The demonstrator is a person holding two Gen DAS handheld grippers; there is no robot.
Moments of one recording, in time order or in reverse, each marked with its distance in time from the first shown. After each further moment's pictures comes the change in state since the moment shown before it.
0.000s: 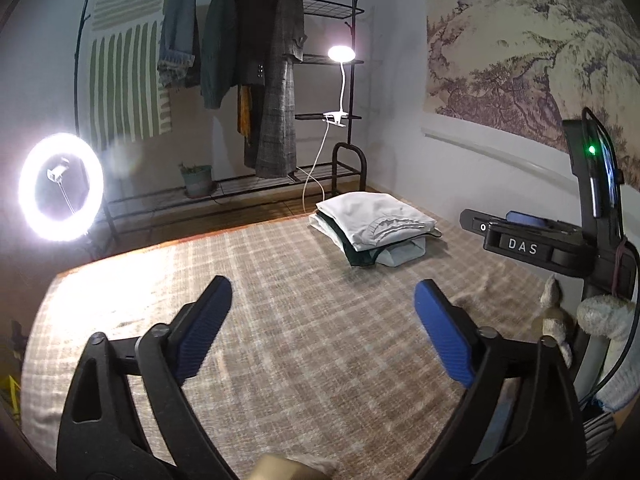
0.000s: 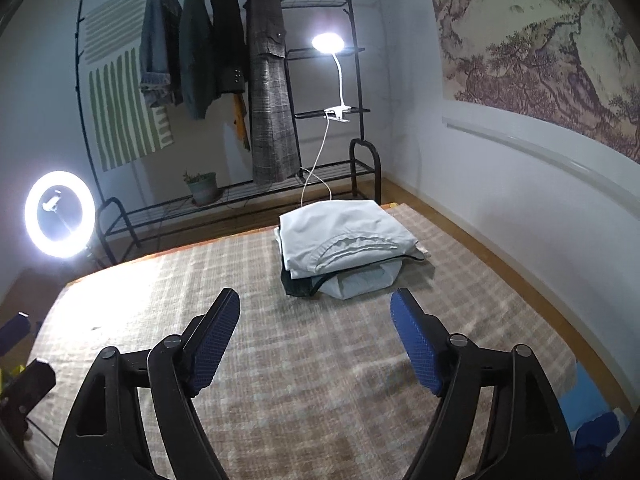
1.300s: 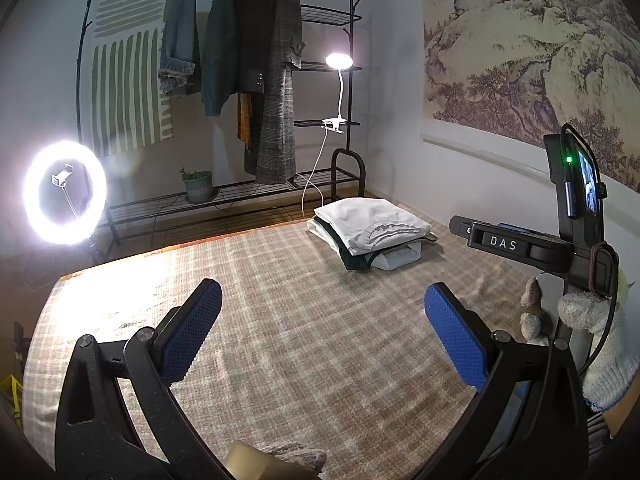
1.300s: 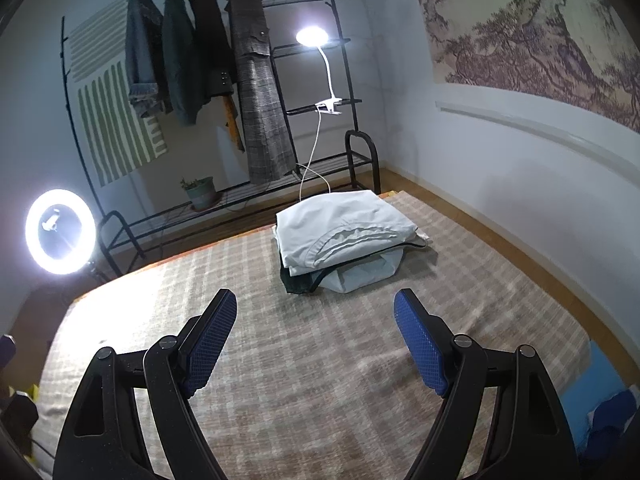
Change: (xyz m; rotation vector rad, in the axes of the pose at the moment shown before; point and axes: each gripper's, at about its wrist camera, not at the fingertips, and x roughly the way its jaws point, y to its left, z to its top) left arm -0.013 -0.003 -0.001 -0.001 -0.025 -0.004; right arm 0.008 -0.018 -0.002 0.089 0.020 0.023
